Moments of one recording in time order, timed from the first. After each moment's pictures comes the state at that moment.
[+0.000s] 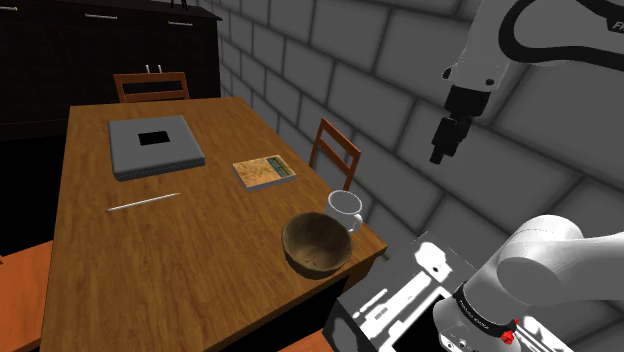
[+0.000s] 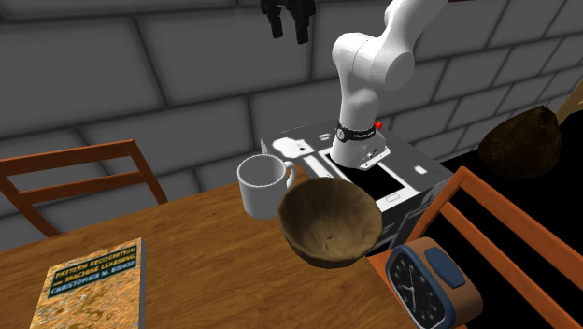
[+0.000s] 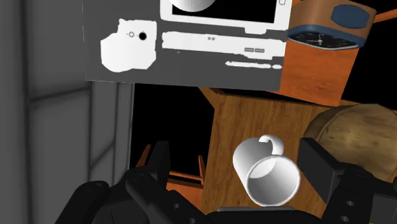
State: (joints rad) arm 0.01 -0.83 0.01 -2.40 0.08 1.43 -0.08
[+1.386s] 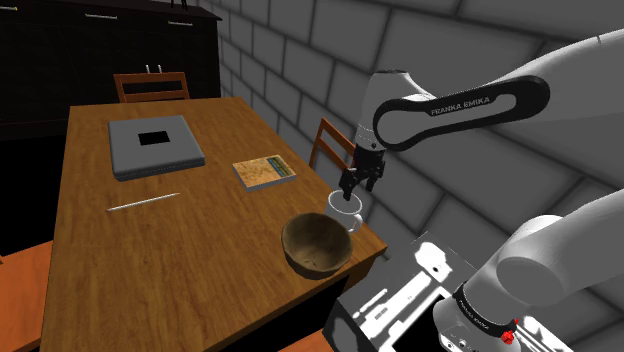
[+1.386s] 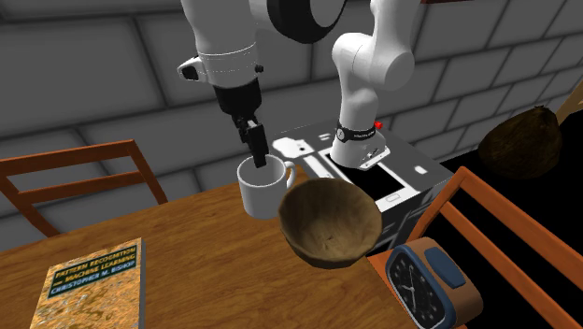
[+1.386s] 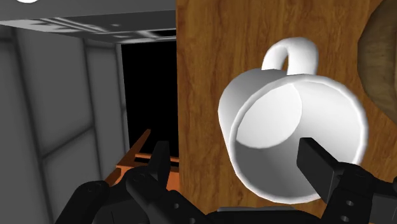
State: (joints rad) arm 0.01 -0.33 0.25 -2.51 0.12 2.10 0.20
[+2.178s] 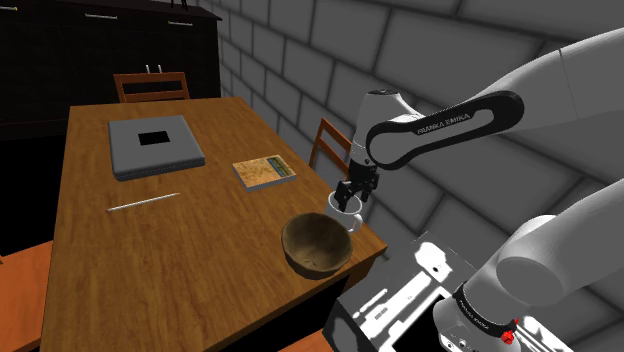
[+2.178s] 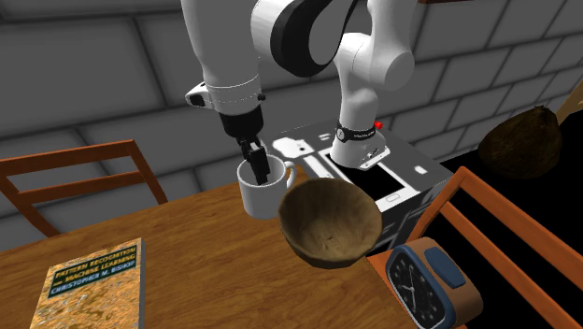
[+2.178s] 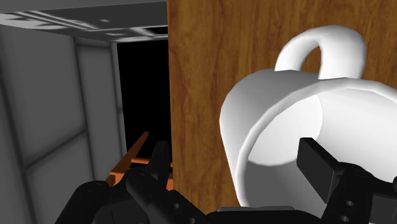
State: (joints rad) arm 0.00 -0.25 0.26 -2.57 0.12 2.24 0.22
